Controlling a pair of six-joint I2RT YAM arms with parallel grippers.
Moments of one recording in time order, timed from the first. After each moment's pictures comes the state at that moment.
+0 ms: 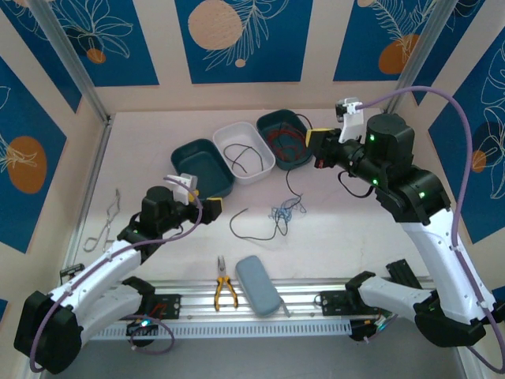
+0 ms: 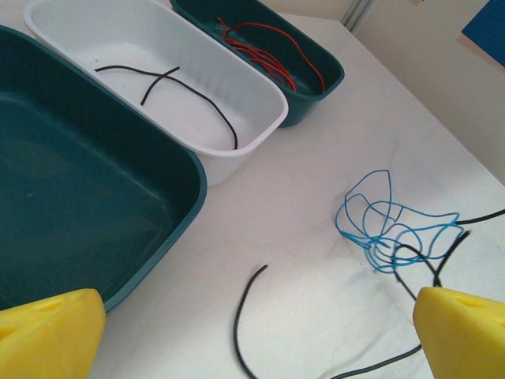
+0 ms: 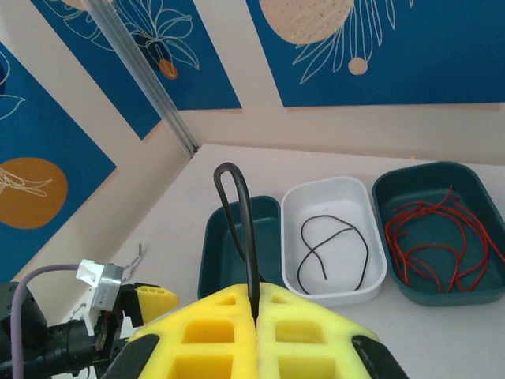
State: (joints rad) left arm -0.46 0.92 0.47 0.05 0.26 -0.31; right arm 0.52 1.06 1.59 -0.81 -0.10 0.34
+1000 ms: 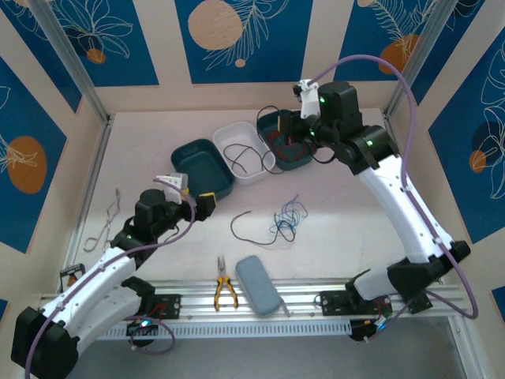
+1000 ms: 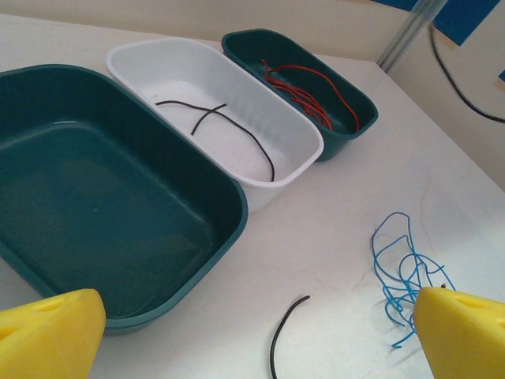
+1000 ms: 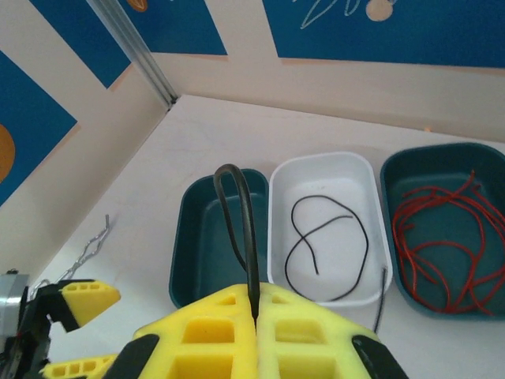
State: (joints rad) left arm -0.46 0.81 0.47 -0.01 0.12 -0.34; right arm 0.51 1.44 1.78 -0.82 -0.14 0.26
